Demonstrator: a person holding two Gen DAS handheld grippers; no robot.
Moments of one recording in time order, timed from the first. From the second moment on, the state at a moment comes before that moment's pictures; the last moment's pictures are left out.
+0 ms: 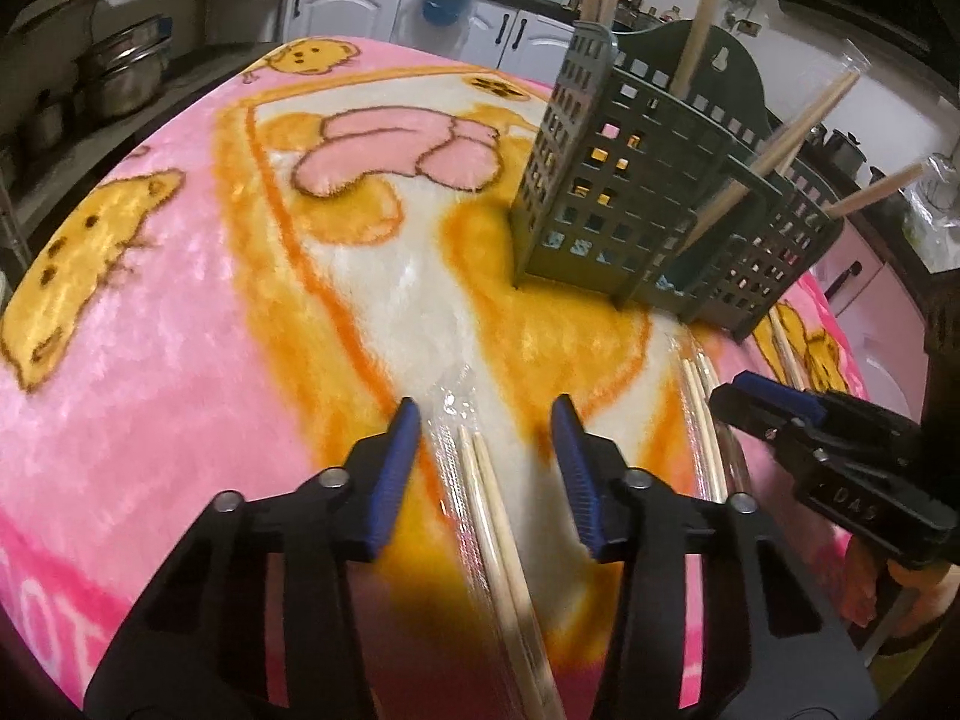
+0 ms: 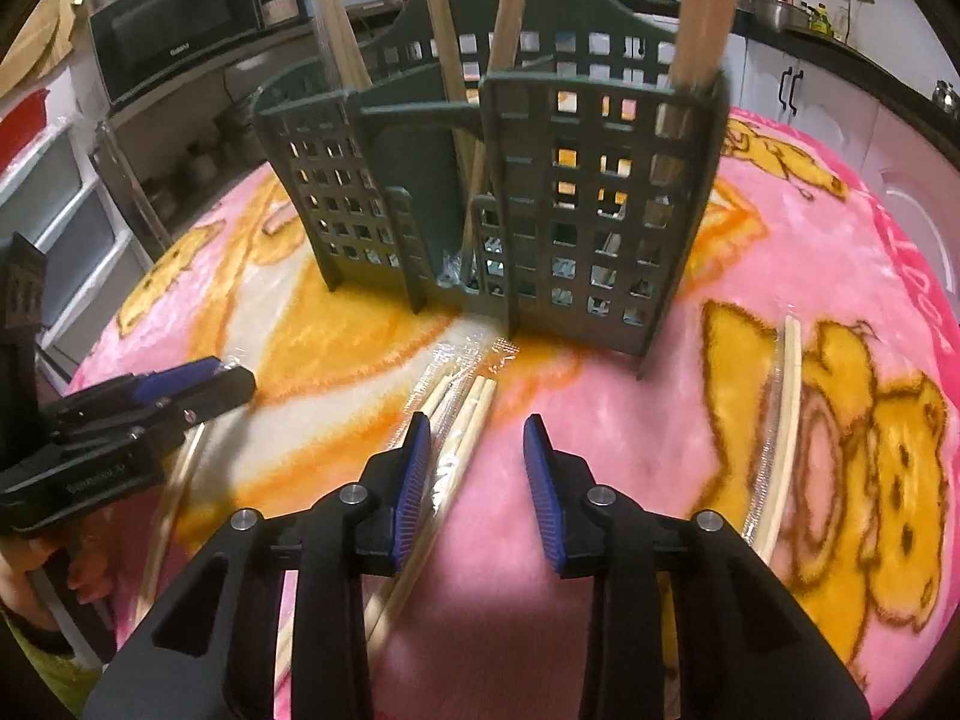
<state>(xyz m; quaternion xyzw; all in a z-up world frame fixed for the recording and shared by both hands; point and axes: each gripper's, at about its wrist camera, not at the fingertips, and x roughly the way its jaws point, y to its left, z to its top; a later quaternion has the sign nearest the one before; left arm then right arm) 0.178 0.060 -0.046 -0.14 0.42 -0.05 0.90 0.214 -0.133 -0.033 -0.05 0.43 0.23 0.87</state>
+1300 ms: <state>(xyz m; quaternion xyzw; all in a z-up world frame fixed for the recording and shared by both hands) 0.181 0.058 -0.010 -0.14 0.38 -0.08 0.91 0.210 -0.165 0.025 0.02 0.37 0.25 0.90</state>
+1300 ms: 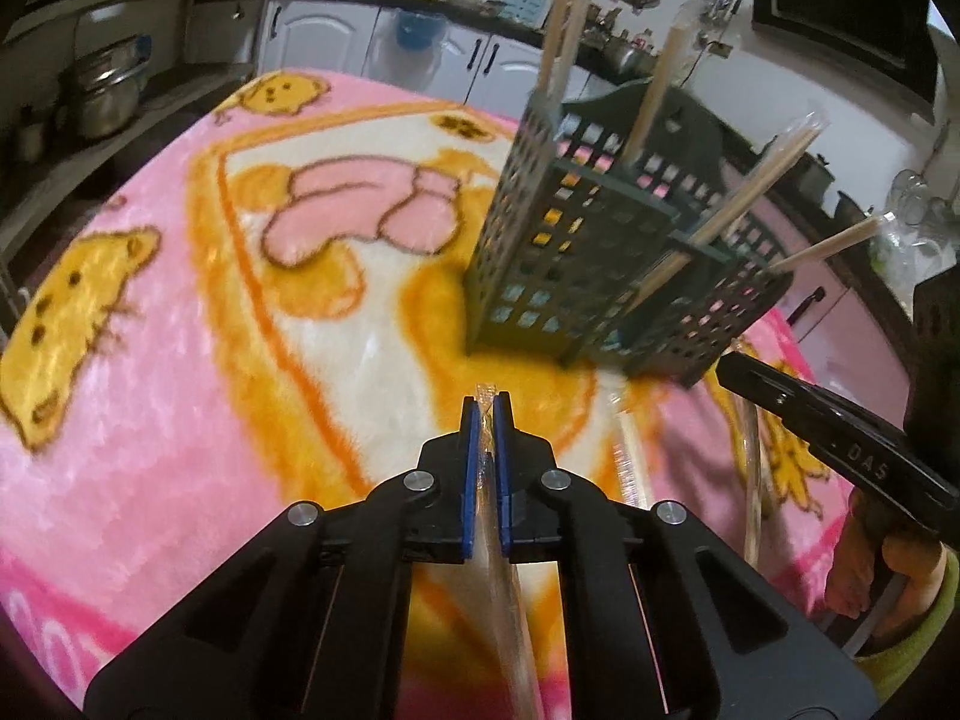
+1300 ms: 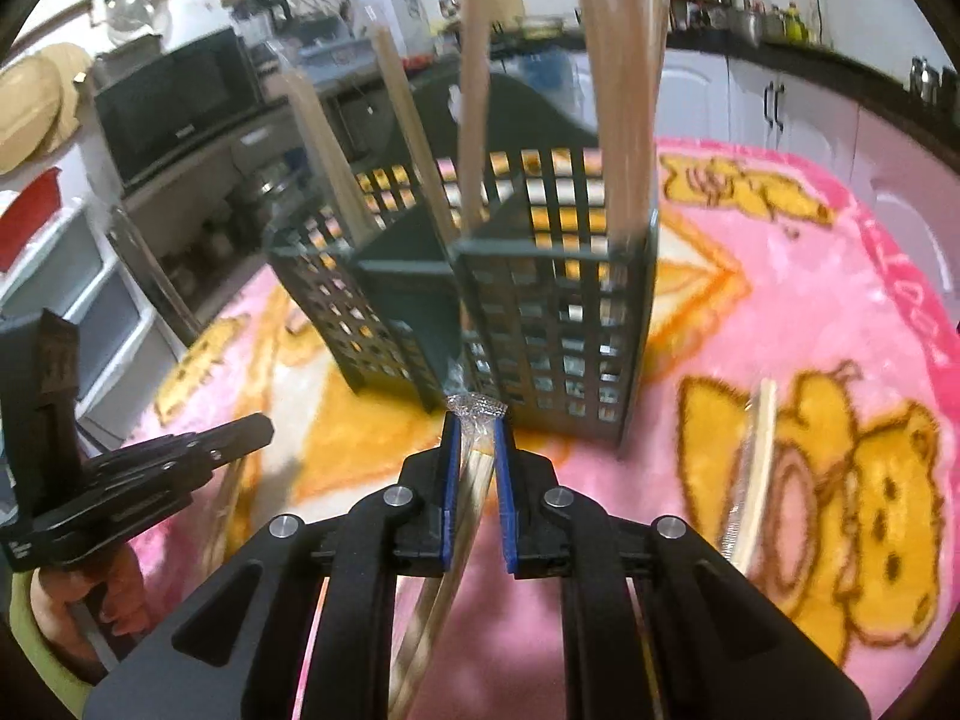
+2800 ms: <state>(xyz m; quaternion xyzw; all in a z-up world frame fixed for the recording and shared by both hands) 0.191 -0.015 0.172 -0.07 0.20 -0.17 0.96 0.159 -0.201 0.174 0.03 0.15 0.27 0.95</state>
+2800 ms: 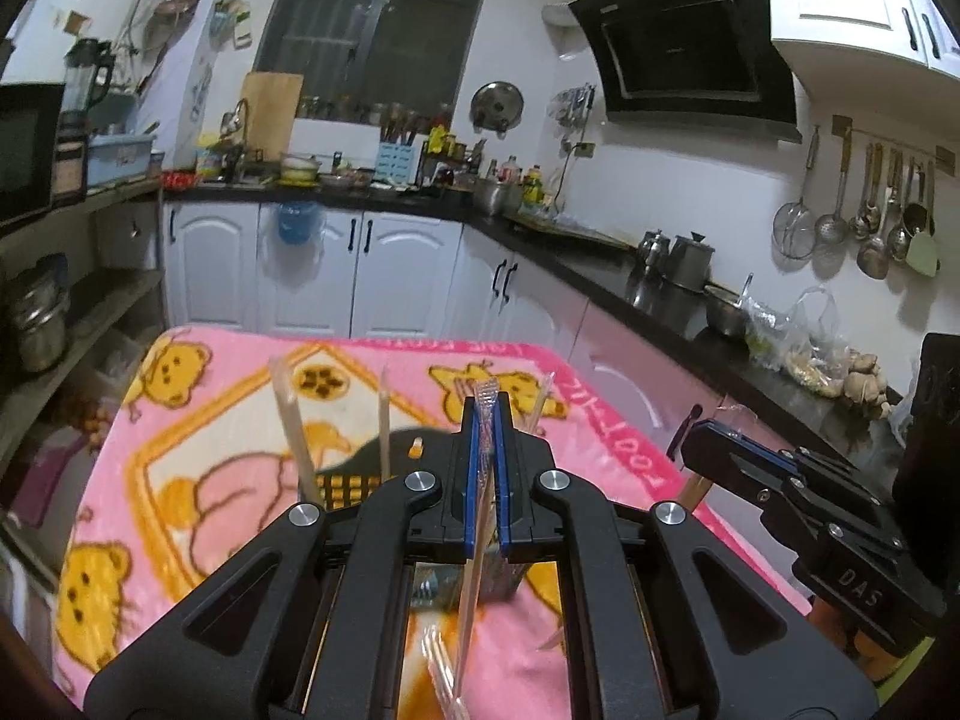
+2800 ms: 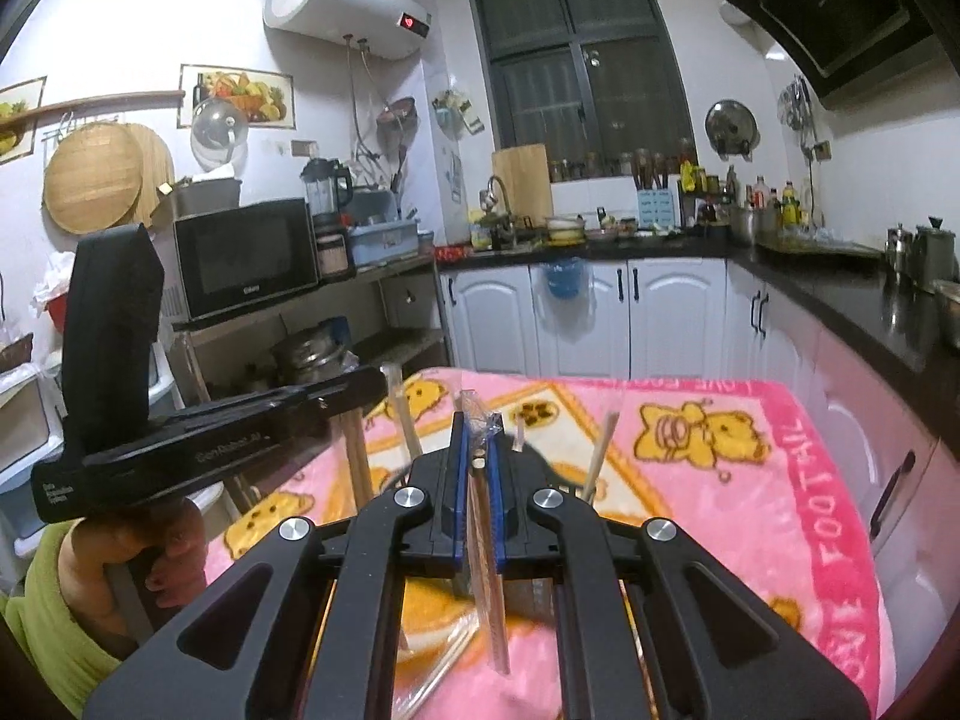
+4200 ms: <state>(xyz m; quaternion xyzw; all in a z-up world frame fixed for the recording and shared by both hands) 0.268 -0.027 0.184 -0.06 0.15 -0.14 0.98 0.256 -0.182 0.194 0.02 0.13 0.23 0.96</state>
